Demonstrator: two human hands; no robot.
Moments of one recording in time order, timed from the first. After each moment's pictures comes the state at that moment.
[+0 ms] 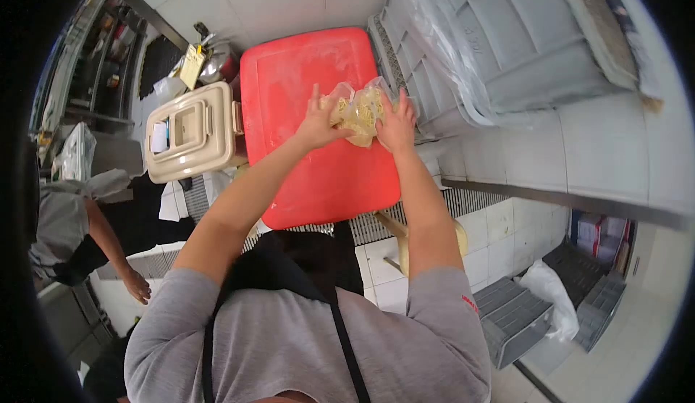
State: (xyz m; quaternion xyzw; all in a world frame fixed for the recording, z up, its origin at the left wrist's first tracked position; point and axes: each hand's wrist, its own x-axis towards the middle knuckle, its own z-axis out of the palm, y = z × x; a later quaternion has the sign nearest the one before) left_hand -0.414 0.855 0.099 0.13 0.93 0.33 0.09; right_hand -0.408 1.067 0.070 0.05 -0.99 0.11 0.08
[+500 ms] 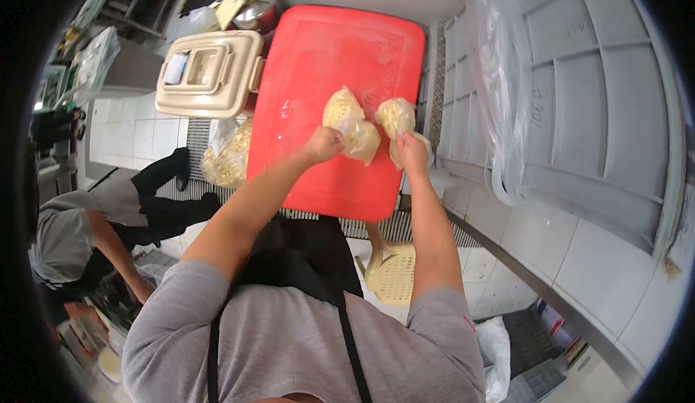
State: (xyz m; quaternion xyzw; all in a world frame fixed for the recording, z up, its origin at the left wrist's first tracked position) left_hand -0.380 0.861 0.014 -0.03 0.87 0.46 0.16; right_hand -0.439 1.102 -0.007 0.11 -0.96 0.26 -0.06
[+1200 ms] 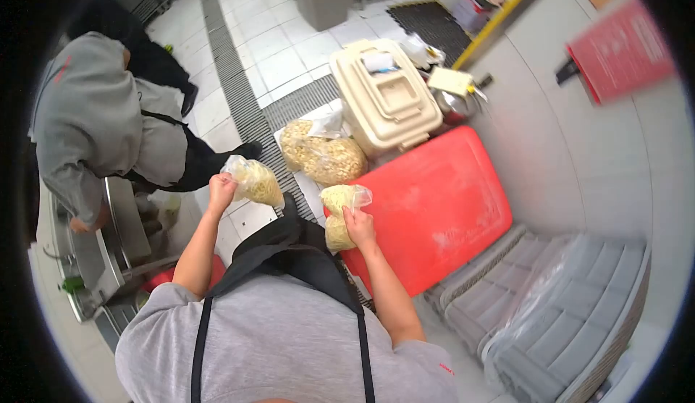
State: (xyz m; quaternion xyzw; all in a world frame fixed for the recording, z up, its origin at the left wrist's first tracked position) left_hand 0.049 0.649 0.098 -0.59 0.69 0.31 -0.29; right_hand -0.273 0.834 0.052 0.47 -0.72 0.42 -0.29
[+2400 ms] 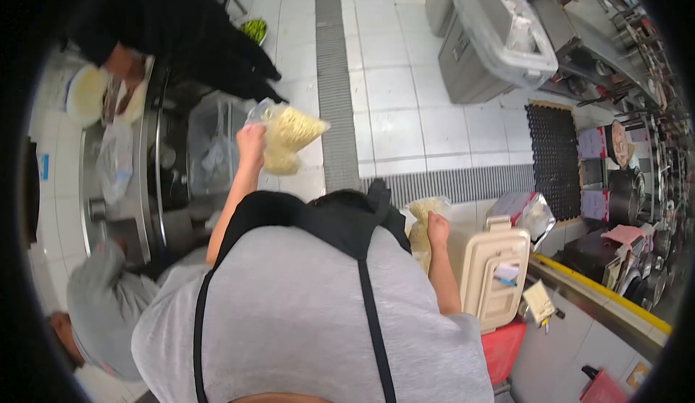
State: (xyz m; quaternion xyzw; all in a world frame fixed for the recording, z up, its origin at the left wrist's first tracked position) left_hand 0.253 0.015 0.144 -0.69 0.36 0.31 -0.55; right_hand -0.203 0.178 -0.038 0.51 -0.77 0.20 -0.32
